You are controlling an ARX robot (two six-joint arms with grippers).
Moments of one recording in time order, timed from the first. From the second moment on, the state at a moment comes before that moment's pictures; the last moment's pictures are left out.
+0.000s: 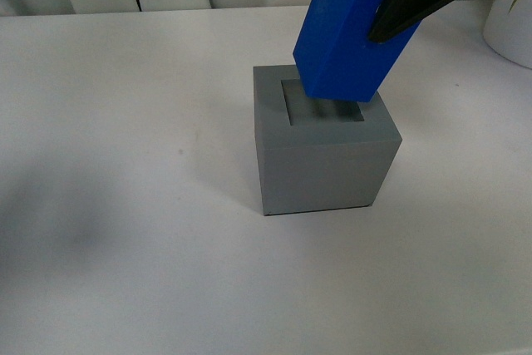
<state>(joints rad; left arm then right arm) 0.00 0.00 0.02 0.00 0.00 0.00 0.41 1.88 1.73 -1.17 -0.31 -1.30</state>
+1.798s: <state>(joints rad) 0.00 0.00 0.02 0.00 0.00 0.00 0.44 1.97 1.78 -1.21 -0.22 -1.31</state>
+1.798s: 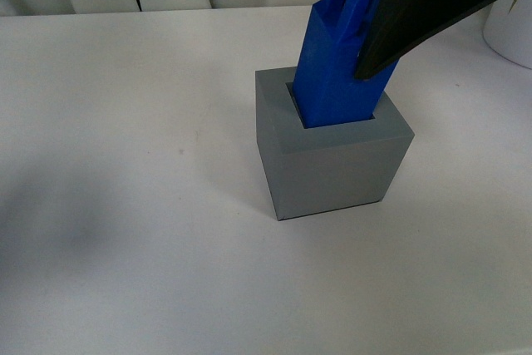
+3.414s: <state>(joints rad) 0.00 0.00 0.02 0.00 0.00 0.00 0.11 1.01 0.46 0.33 -0.32 -0.22</state>
